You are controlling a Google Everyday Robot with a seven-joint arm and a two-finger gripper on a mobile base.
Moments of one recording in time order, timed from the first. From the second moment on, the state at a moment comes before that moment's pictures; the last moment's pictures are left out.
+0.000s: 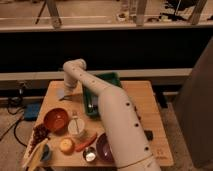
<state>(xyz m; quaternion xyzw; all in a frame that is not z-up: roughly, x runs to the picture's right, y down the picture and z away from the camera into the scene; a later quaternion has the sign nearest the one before) -0.265 0.027 0.966 -0.28 -0.25 -0.09 0.92</state>
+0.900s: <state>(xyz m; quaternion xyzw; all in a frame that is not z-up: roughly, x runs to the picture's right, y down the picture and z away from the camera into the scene) -0.320 0.103 0.913 -0.31 -0.33 -0.19 0.87</state>
